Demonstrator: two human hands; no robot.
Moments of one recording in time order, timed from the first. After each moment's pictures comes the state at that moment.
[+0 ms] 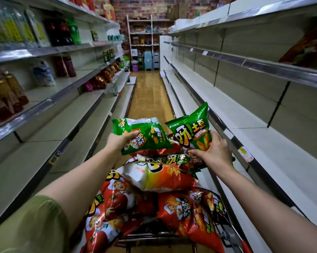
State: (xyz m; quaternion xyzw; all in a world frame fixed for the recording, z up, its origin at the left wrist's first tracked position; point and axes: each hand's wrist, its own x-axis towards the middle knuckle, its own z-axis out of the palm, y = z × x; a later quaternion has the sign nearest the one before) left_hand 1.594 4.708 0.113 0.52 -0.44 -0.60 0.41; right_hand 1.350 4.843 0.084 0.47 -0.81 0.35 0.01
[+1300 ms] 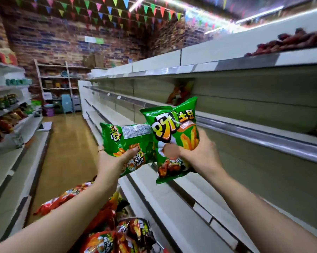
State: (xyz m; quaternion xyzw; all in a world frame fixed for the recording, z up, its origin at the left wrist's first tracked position) left_hand 1.456 4.882 0.187 0.21 -0.58 -0.64 0.47; right_hand 1.320 5.056 0.221 0.36 -0.77 0.52 0.07
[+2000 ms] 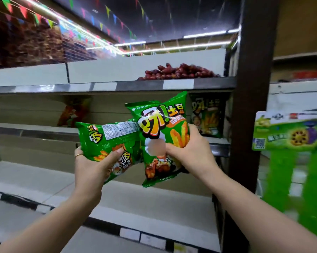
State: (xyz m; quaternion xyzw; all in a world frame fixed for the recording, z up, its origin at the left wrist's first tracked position) left_hand 1.337 4.955 0.237 -0.03 -0.58 -0.75 0.32; right_hand 1.341 5.170 0.278 0.13 -0.82 0.49 0.26
